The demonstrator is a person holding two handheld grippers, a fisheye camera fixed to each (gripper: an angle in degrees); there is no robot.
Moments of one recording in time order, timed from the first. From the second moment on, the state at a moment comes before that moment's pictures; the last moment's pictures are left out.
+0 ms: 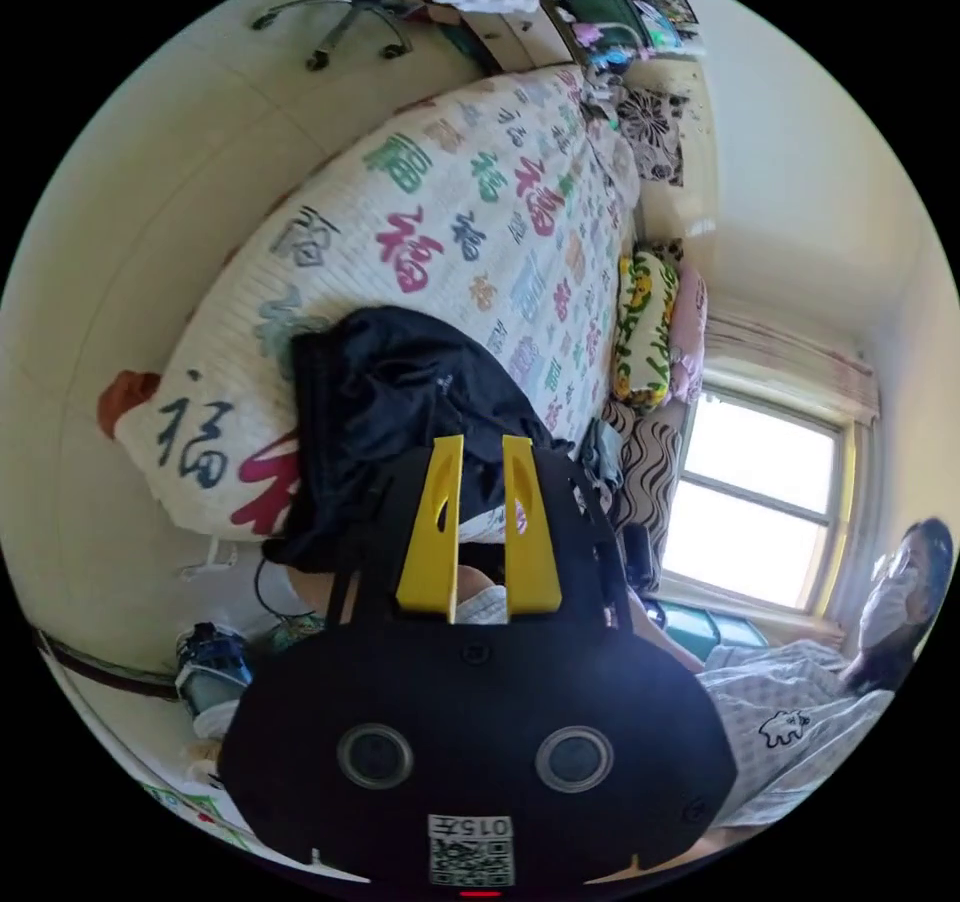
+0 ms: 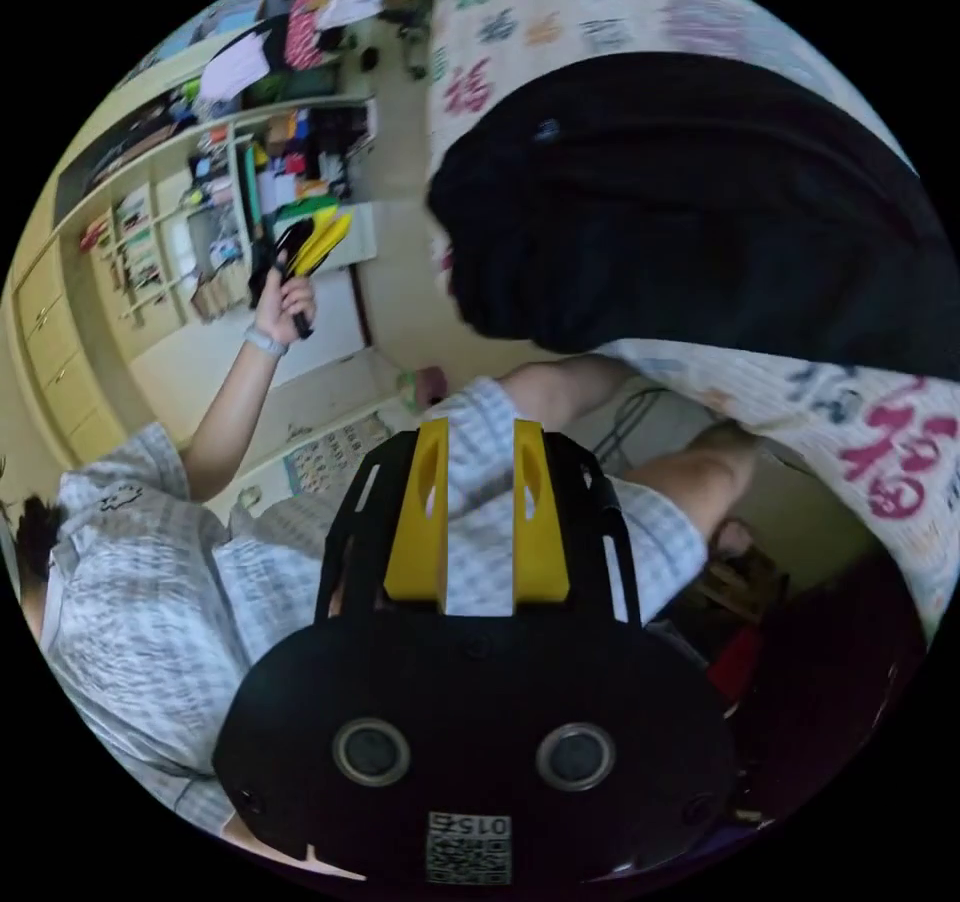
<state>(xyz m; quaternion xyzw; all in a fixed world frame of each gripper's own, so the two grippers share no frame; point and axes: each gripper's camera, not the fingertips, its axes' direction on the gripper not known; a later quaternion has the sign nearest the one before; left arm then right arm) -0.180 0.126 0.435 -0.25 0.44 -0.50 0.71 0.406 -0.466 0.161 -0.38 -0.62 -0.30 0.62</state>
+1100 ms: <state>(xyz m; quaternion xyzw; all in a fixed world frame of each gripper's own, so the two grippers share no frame) 0.234 -0.086 0.666 -0.51 0.46 0.00 0.73 0.916 -0.532 0.627 -0.35 -0.57 0.13 0.73</state>
